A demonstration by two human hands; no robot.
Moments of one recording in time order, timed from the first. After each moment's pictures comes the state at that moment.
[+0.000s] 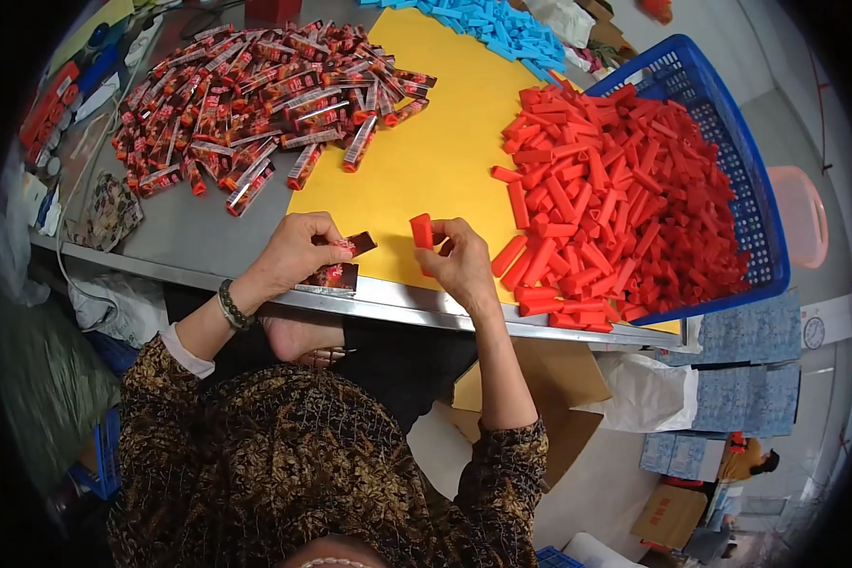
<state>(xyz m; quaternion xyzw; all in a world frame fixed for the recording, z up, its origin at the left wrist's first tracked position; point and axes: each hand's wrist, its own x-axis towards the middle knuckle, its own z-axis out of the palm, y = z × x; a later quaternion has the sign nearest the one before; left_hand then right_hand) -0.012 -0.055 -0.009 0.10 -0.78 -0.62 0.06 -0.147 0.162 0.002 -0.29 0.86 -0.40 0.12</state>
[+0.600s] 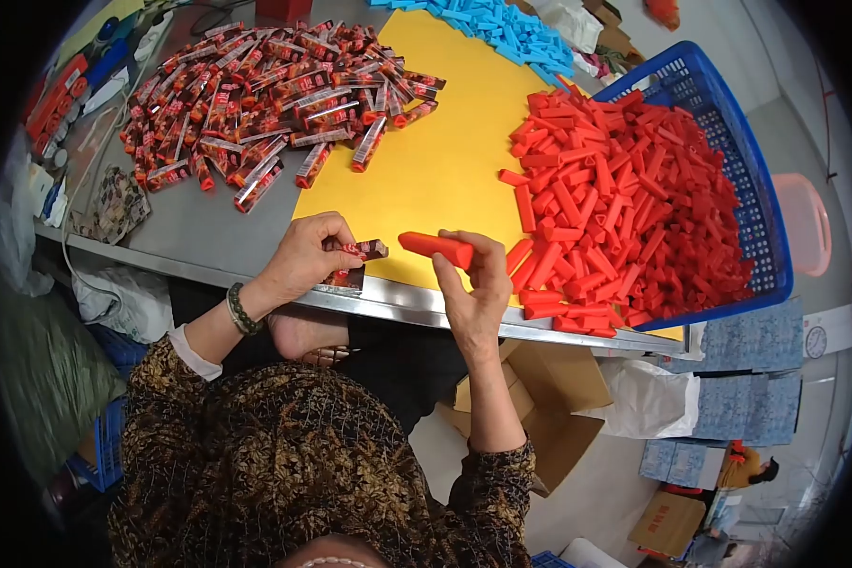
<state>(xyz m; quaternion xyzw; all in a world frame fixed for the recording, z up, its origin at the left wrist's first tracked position) -0.008 -0.045 -0.009 0.07 -0.80 -0.58 0.12 -0.095 0.165 0.020 -0.30 0.72 -0.63 0.00</state>
